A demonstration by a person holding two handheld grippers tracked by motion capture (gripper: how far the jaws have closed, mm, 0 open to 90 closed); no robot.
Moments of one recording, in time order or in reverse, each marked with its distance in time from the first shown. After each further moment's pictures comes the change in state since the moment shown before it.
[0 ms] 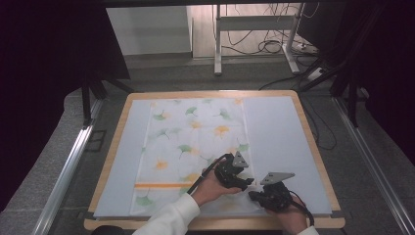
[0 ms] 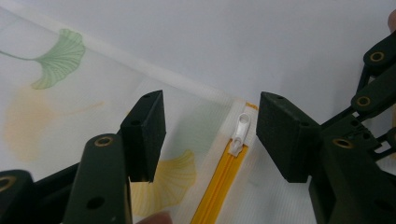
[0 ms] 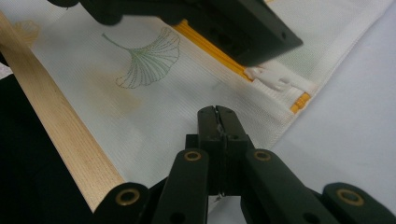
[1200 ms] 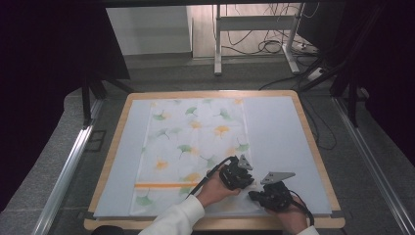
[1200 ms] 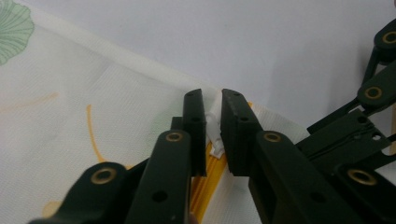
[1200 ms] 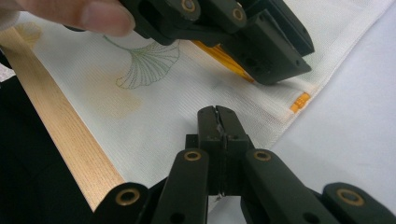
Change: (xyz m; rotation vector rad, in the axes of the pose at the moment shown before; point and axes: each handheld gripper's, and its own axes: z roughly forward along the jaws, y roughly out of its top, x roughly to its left) left arm -0.004 -0.001 0.017 0.061 -0.048 -0.008; right arm -0.001 0.000 0.000 -0.001 0.007 0.005
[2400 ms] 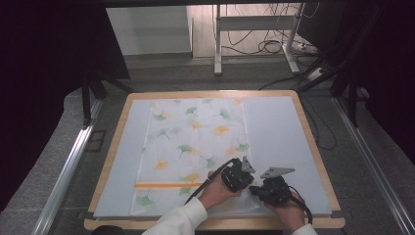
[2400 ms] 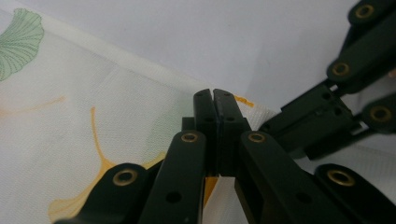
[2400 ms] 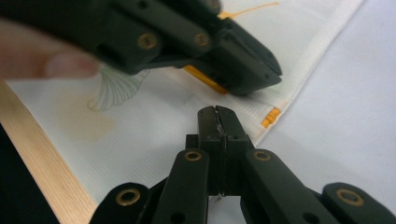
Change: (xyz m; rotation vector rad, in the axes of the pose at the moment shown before) left arm -0.007 0.000 -0.001 0.018 0.068 0.049; right arm -0.010 0.009 0.004 -0.006 -0.056 0.060
